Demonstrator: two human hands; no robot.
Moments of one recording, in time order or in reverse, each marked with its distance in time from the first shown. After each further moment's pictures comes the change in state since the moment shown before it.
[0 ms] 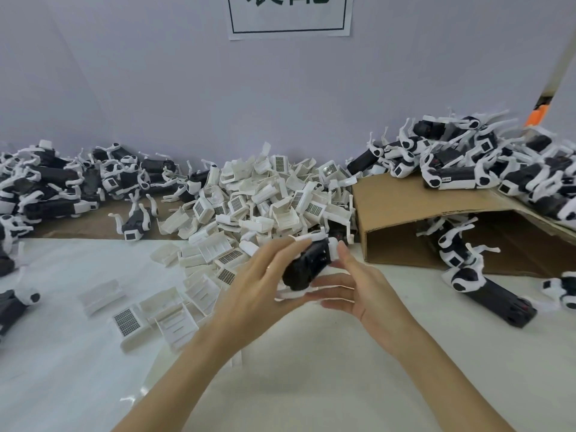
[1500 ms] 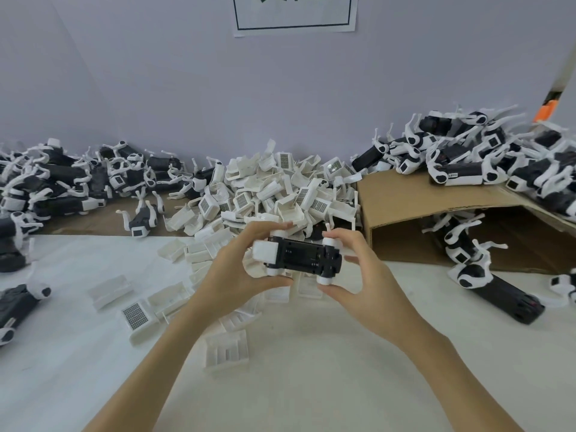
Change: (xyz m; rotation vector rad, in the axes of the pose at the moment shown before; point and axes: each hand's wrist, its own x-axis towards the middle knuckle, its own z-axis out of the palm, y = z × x) left_hand 0.005 -0.027 -0.036 -0.437 -0.185 -0.480; right_hand -0.004 0.003 -0.009 -0.787 -0.043 -0.672
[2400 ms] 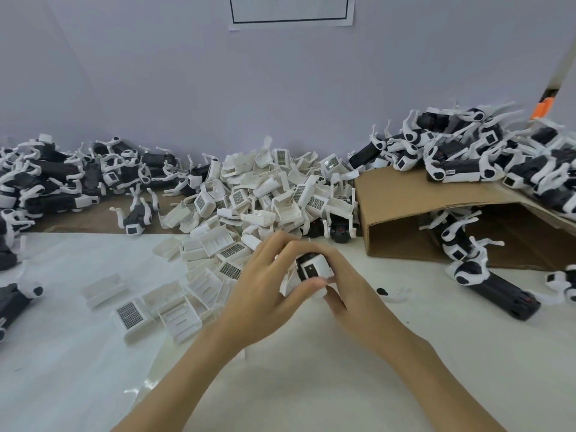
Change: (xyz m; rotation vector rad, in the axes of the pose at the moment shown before) left_hand -0.008 0.028 0.047 0.222 0.128 0.304; right_hand -0.006 0.010 0.023 -0.052 -0.086 -0.083
